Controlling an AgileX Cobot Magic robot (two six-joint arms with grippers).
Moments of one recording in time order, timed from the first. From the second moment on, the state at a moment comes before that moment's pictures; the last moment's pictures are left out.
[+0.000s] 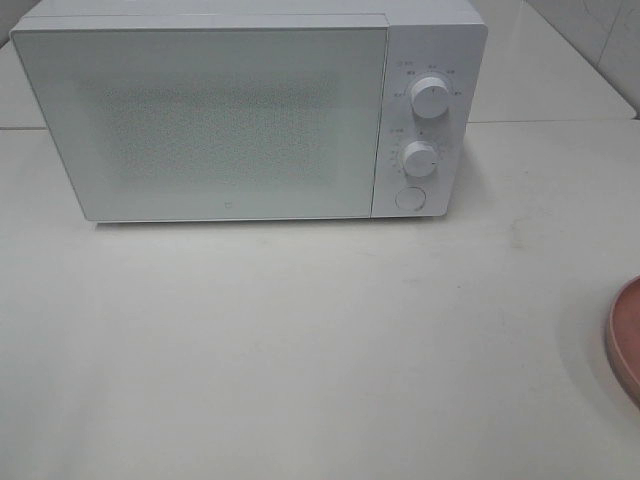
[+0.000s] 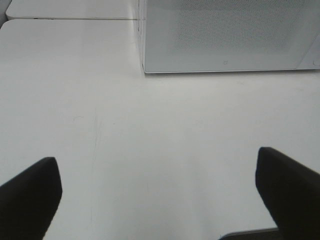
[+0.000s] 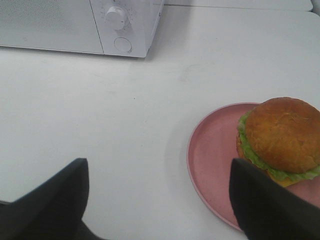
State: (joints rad) left arm -0.02 -0.01 -0.50 -0.16 1.05 0.05; right arm 0.17 0.00 -0.51 0.00 1.04 0.11
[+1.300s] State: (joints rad) left arm -0.02 -0.01 -0.50 -0.16 1.05 0.05; right arm 0.17 0.22 -0.56 0.00 0.86 0.11
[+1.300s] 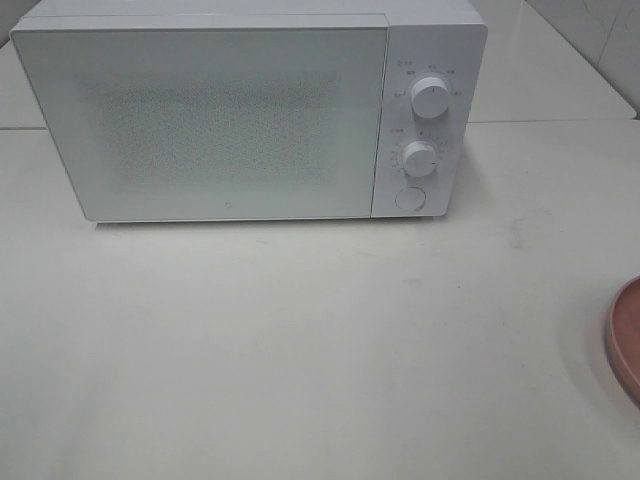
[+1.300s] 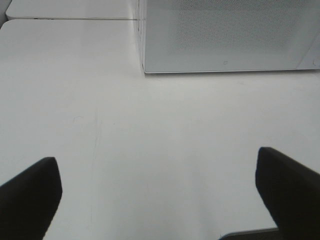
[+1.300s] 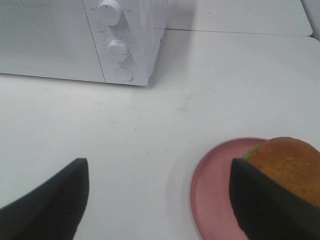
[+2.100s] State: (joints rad) left arm -0.02 -0.01 -0.50 -0.16 1.05 0.05; right arm 0.17 0.64 -0.56 0.00 0.50 0.11
